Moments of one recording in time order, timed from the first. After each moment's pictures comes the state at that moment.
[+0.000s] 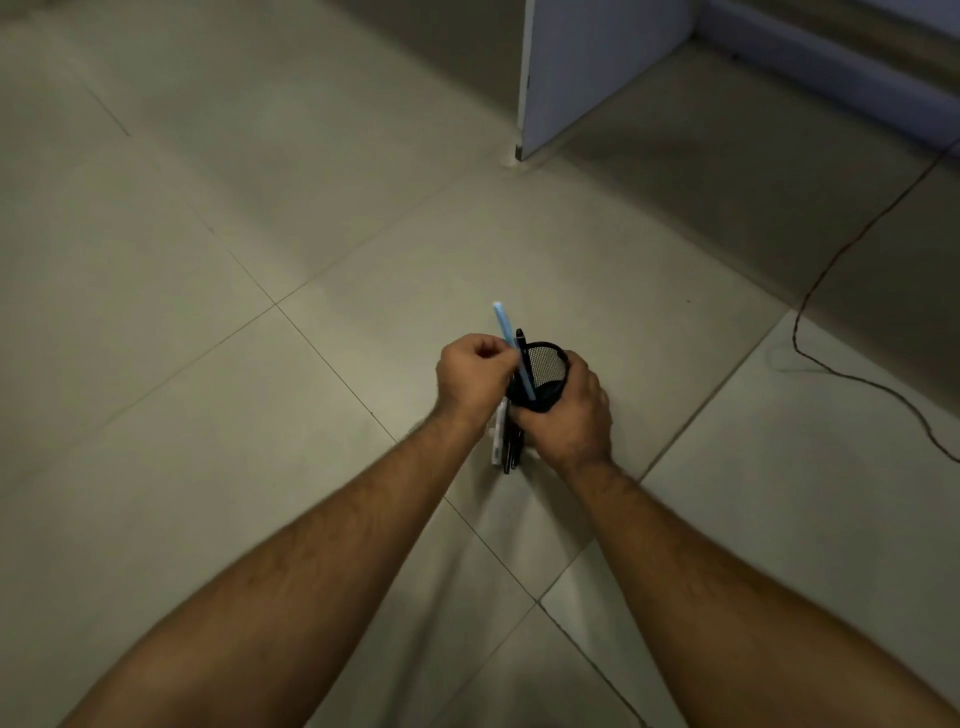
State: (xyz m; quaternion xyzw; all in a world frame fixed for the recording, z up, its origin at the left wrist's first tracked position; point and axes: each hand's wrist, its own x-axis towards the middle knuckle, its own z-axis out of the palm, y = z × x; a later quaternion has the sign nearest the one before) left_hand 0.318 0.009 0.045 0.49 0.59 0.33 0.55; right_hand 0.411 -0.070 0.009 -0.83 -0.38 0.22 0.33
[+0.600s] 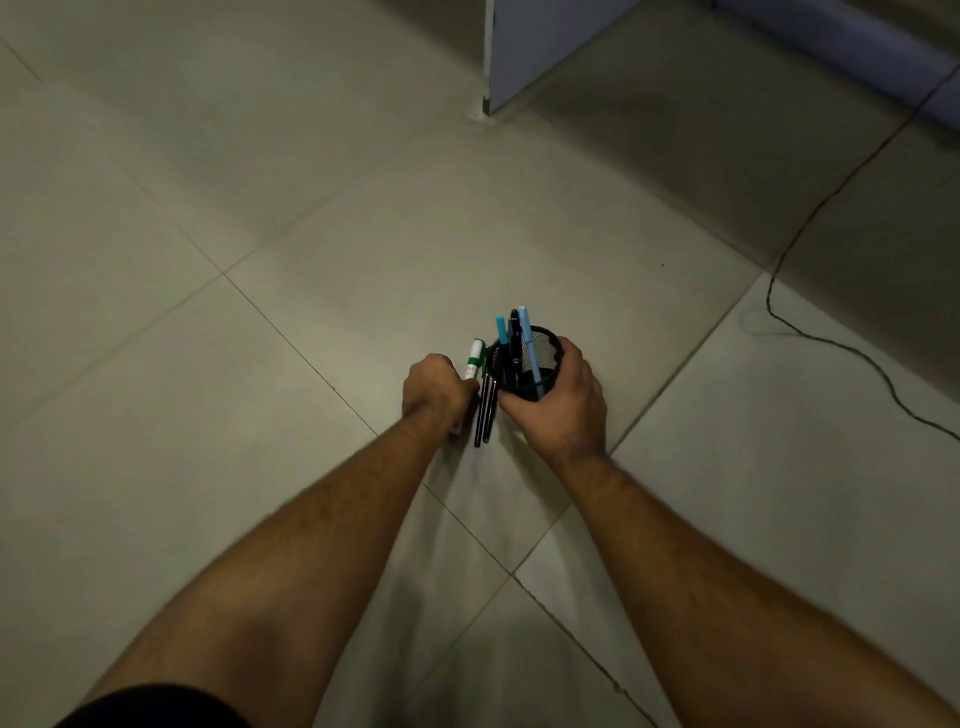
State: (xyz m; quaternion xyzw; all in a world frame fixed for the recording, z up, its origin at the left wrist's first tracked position) left_hand 0.311 0.005 -0.026 0.62 0.70 0.00 0.36; right_hand 0.422 -0.096 -0.005 -0.85 -0.37 0.20 0.32
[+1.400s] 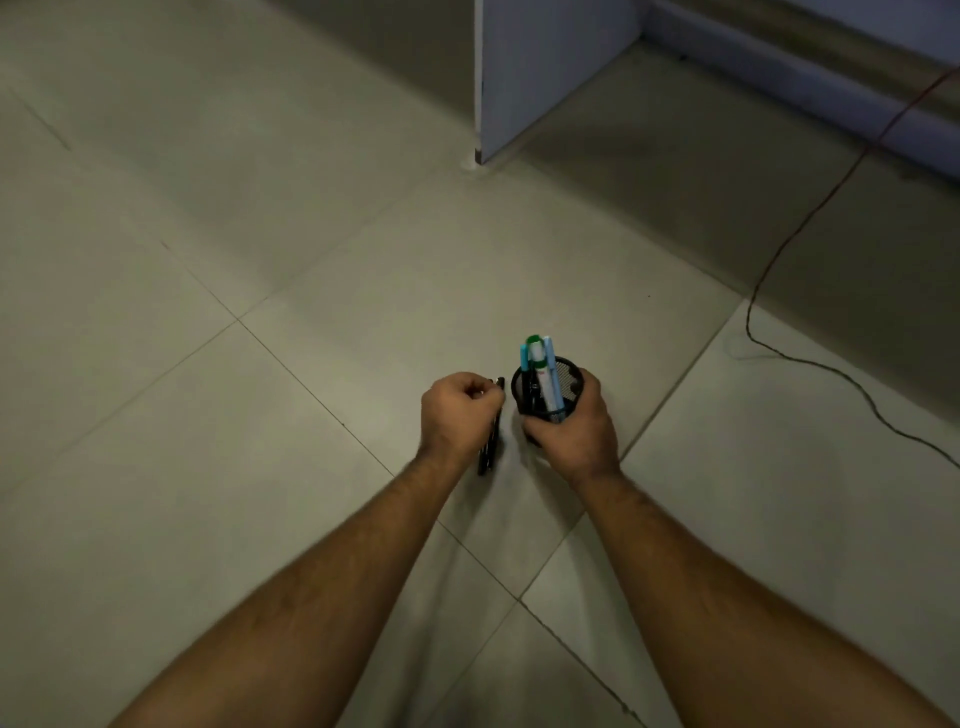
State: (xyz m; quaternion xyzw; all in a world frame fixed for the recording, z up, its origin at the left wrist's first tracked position) left_hand 0.317 -0.018 0.022 0.60 0.61 0.23 0.46; right_hand 0.439 -0.100 0.015 -0.83 -0.29 0.29 0.37
